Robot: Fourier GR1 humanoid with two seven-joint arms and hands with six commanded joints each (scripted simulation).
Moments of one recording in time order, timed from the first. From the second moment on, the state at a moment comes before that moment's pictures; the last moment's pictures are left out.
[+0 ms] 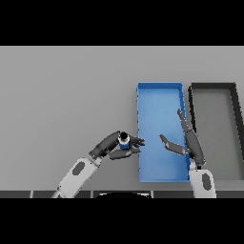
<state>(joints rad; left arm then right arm) -0.23 0.08 -0.56 -1.58 0.02 -0.19 -0.08 0.08 -0.23 0.09 -1.74 0.20 0.08 -0.04</state>
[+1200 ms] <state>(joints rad) -0.19 0.03 -0.51 -1.60 -0.06 -0.28 -0.05 -0.32 -0.38 0.31 -2.03 -0.26 0.48 0.34</state>
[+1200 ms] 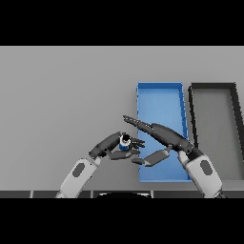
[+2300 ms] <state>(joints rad) -0.19 -0.03 -0.45 -1.58 -0.07 -0.37 -0.04 -0.50 -0.20 0.43 -1.82 -0.23 0.56 0.27</state>
